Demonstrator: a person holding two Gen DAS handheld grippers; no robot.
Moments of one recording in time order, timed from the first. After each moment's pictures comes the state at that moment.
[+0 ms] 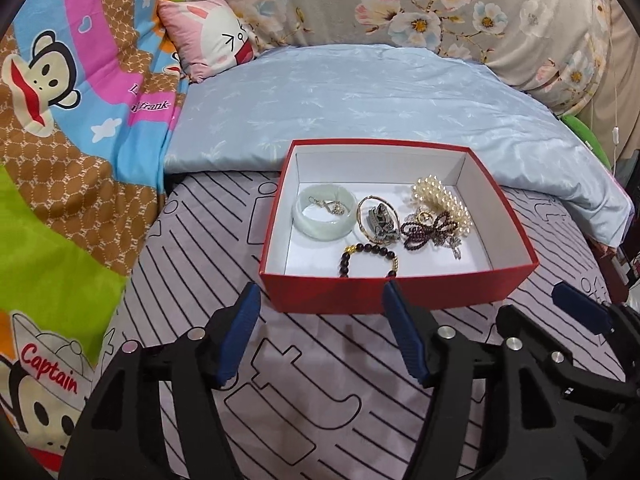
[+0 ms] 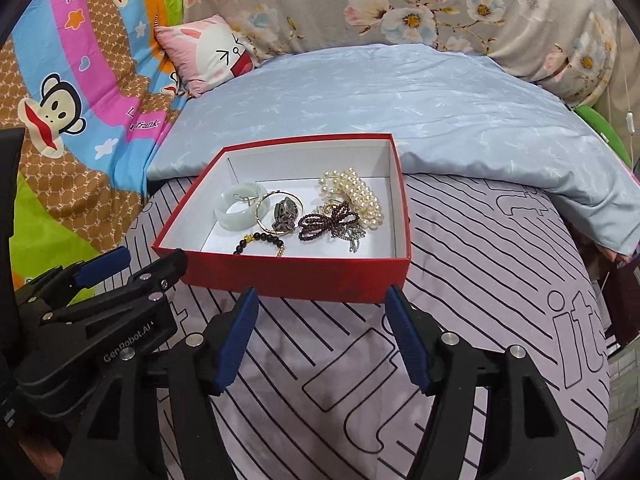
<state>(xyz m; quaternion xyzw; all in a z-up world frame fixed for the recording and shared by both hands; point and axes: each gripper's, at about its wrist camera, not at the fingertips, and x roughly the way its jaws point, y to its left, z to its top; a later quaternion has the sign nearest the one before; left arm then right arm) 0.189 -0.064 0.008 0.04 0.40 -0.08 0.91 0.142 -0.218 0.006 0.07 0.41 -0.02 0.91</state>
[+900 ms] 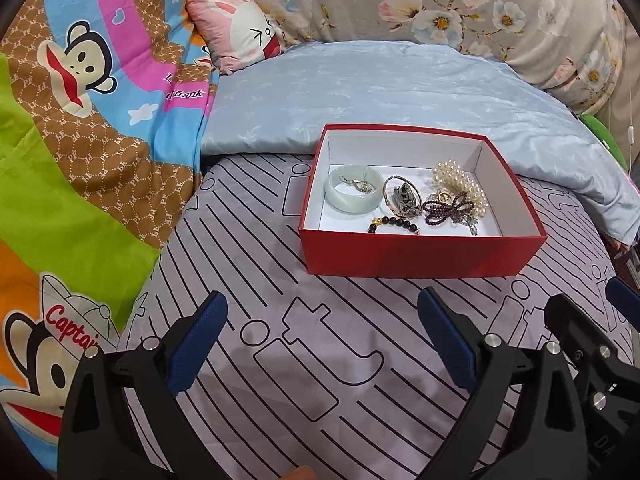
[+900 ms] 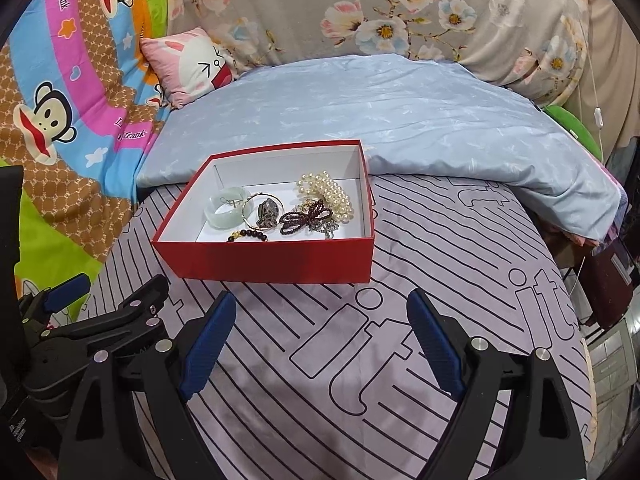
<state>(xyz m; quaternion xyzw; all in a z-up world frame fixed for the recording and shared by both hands) 0.157 -0.051 0.011 0.05 0.41 -0.03 0.91 0.107 -0.218 0.021 0.07 0.39 -0.07 0.92</state>
